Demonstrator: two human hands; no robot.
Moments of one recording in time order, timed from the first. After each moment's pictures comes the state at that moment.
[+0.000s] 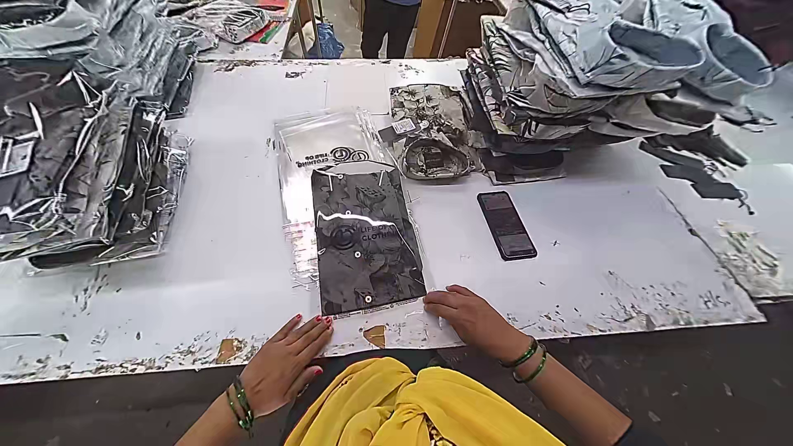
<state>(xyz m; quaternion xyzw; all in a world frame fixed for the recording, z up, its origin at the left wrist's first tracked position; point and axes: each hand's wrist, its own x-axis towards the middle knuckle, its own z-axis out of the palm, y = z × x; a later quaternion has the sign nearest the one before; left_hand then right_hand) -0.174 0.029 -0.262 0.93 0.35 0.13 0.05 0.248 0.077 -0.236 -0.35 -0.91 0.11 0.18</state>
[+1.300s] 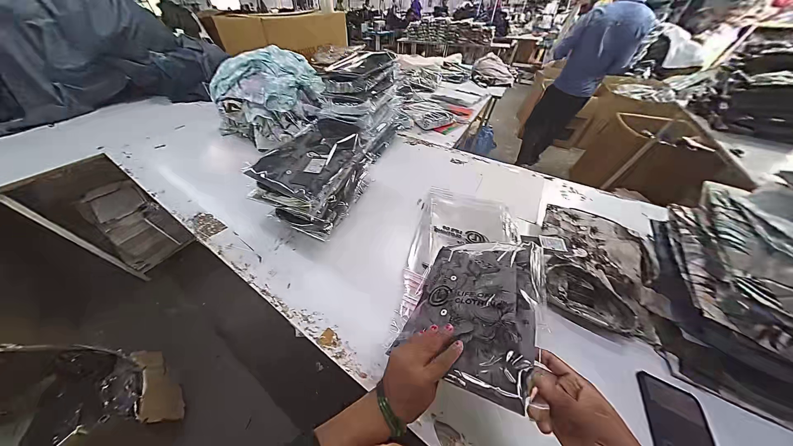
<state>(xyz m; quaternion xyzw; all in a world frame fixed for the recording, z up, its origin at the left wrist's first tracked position) -0.061 0.078 -0.210 0.68 0.51 0.50 -0.13 0.171 0.146 -0.120 -0.26 -0.46 0.78 0.35</state>
